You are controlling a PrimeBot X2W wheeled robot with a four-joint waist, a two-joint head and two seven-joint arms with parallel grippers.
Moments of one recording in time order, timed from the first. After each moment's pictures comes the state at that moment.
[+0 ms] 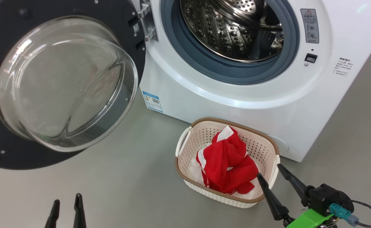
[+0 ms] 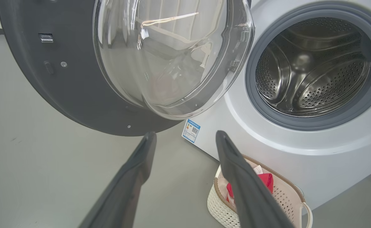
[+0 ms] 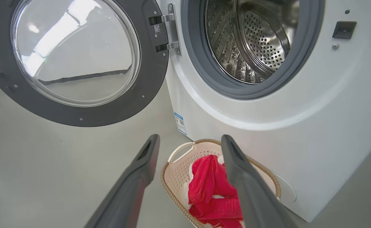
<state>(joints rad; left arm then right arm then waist) 0.09 0.04 0.09 0.20 -0.44 -0.07 -0.26 -0.04 -0.18 0.27 0.28 0.36 0.12 -0.26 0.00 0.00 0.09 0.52</state>
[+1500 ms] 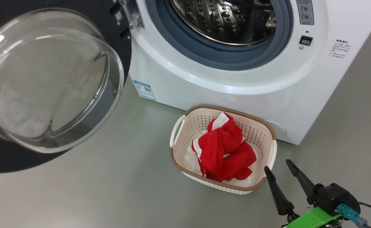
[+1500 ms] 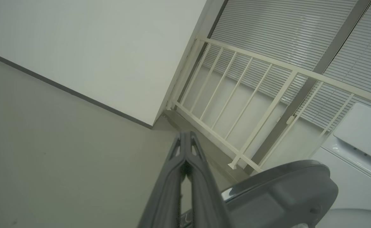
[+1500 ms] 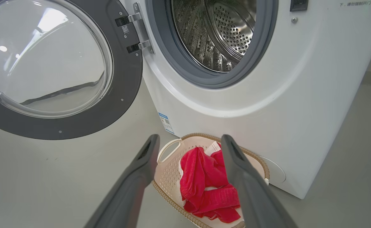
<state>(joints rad) -0.80 0.57 0.40 0.80 -0.85 -0.13 -0.07 0.00 -0.11 0.16 0.24 0.33 0.12 -0.26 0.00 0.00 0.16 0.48</state>
